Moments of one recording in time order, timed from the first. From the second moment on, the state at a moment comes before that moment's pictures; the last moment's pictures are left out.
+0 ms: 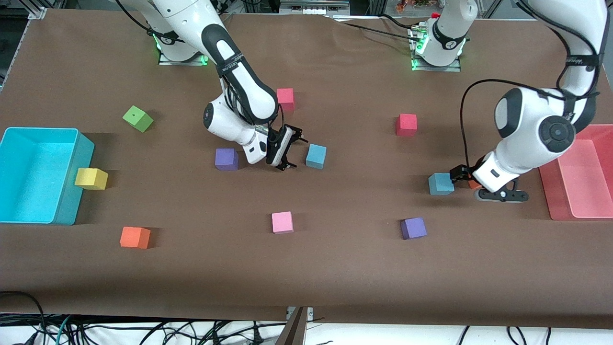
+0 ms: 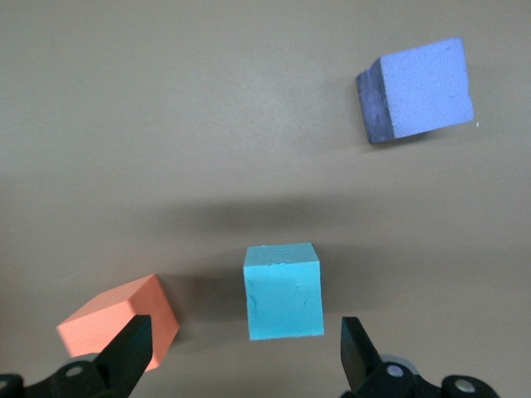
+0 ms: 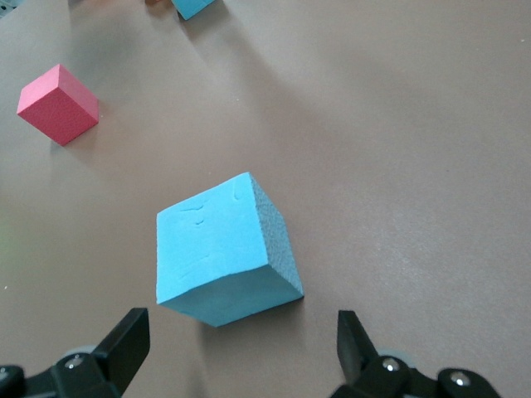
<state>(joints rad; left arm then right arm) -0.05 0.31 -0.02 -1.96 -0.01 2.24 -0.01 0.68 0.61 0.05 -1.93 1.51 2.64 -1.64</state>
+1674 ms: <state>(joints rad) -0.09 0.37 -0.02 -1.99 -0.01 2.32 0.02 0.67 0.62 0.05 -1.92 1.62 2.61 -1.86</state>
